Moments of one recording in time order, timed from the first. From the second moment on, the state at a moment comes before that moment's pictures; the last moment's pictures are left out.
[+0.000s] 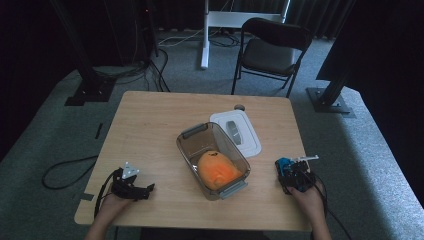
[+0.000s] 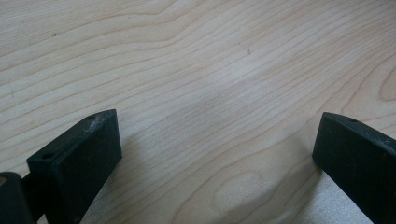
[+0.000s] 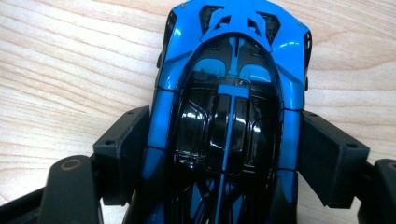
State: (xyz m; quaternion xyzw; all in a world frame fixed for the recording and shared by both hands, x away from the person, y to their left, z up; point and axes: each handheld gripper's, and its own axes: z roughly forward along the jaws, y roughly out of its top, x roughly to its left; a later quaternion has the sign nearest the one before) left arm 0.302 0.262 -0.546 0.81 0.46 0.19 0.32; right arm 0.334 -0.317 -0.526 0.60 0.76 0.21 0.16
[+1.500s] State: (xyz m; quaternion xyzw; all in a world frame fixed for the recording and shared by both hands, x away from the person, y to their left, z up) left arm 0.302 0.262 -0.546 0.81 0.46 0.19 0.32; right arm 0.335 -0.321 -0.511 0.60 0.75 0.23 0.13
